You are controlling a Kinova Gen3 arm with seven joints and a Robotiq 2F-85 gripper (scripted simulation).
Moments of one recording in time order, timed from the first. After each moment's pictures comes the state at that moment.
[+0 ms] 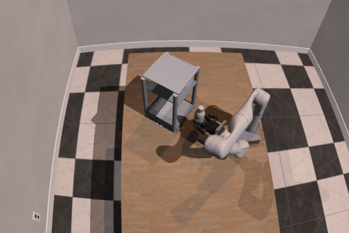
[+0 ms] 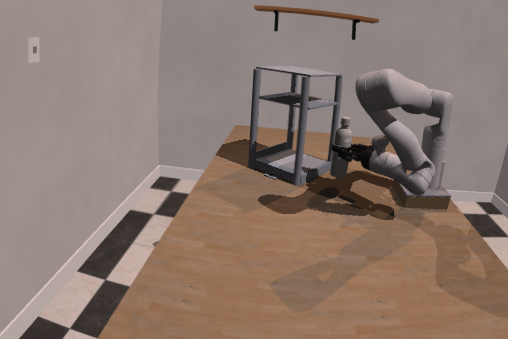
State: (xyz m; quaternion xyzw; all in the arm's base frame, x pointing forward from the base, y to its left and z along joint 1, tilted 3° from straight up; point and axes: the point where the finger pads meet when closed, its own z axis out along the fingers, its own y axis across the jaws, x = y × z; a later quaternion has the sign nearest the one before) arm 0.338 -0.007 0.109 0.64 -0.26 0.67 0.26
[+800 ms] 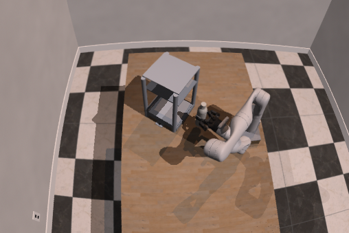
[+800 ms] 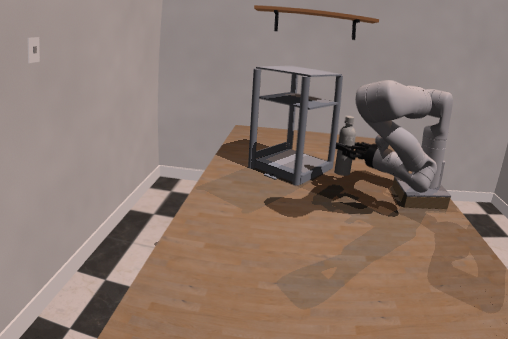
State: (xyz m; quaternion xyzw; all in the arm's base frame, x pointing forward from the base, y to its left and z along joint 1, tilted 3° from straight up) arm 0.323 -0.031 0.109 0.64 -0.26 0.67 0.26
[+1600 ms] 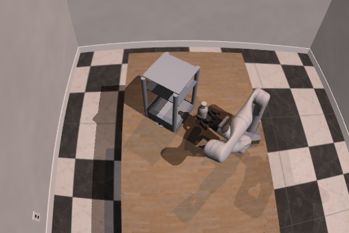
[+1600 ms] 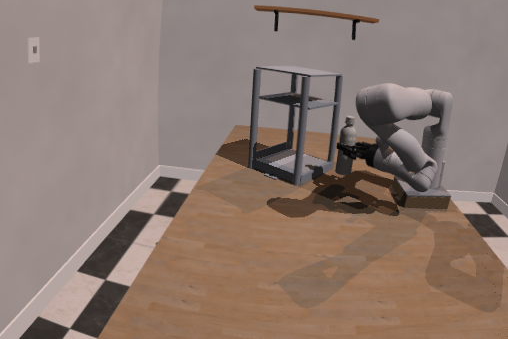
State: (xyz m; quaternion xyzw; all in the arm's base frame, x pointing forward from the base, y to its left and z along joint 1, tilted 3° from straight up) arm 0.320 -0.036 0.108 0.64 -0.25 0.67 0.26
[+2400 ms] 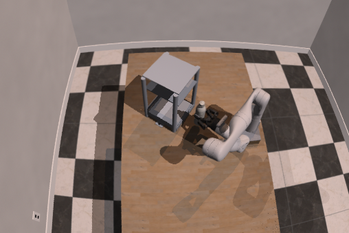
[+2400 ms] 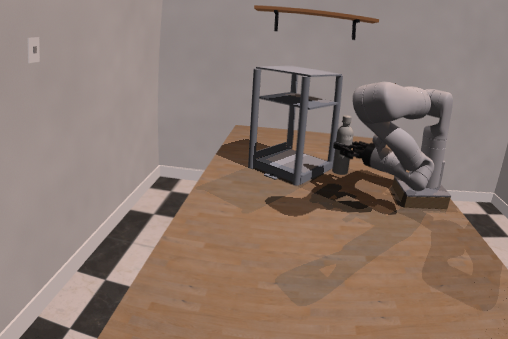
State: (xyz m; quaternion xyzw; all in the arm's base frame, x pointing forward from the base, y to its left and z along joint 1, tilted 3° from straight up) arm 0.330 -0.040 0.108 0.64 -0.25 0.67 0.26
